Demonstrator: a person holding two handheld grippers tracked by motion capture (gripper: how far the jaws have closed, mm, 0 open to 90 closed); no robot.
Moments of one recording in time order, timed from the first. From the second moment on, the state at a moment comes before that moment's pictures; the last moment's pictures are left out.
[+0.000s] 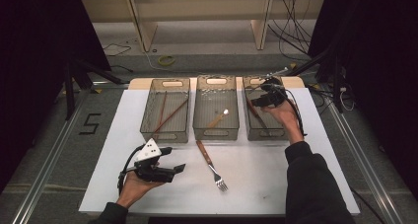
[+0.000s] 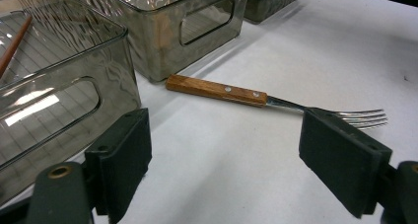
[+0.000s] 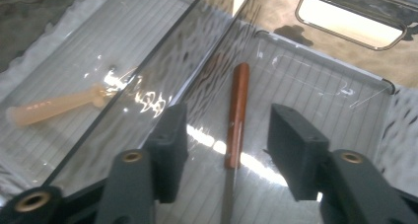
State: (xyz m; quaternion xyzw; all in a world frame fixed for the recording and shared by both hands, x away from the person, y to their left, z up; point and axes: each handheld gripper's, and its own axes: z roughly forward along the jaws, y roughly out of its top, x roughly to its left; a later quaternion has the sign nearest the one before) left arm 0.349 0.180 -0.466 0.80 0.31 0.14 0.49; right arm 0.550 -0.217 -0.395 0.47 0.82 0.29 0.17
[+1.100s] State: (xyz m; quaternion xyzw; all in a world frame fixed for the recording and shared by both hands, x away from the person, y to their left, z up) left arm 0.372 0.152 -0.447 0.82 0.31 0.12 0.47; right arm 0.395 -0.228 -0.394 0.38 0.81 0.42 0.15
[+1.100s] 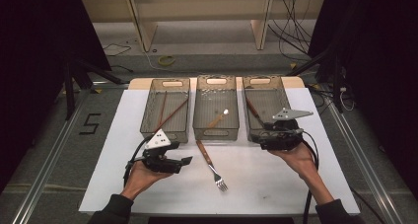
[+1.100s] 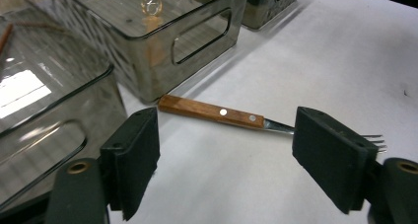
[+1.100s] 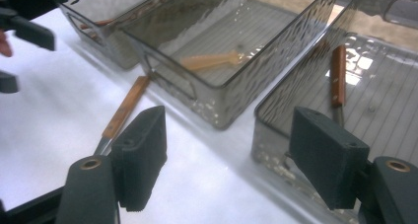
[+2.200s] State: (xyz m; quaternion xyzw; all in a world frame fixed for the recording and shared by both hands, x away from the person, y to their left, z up) left arm 0.426 0.093 -0.465 0.87 0.28 0.11 0.39; right arm 0.331 -0.226 -0.440 0.37 0.81 0.45 0.11
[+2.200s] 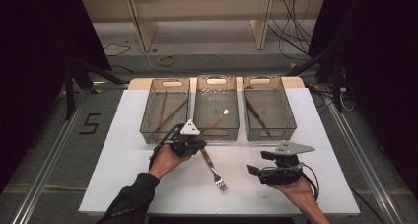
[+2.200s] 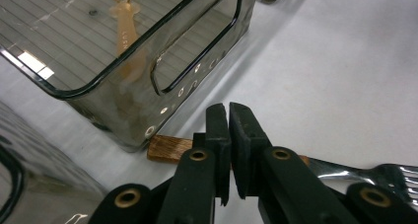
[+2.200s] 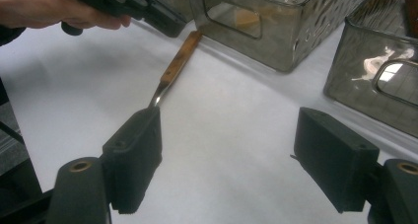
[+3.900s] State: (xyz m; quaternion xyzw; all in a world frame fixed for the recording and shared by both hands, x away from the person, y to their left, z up) left arm 0.441 0.089 -0.475 0.91 0.25 0.10 0.32; right arm 0.327 -0.228 -0.442 0.38 0.80 0.46 0.10
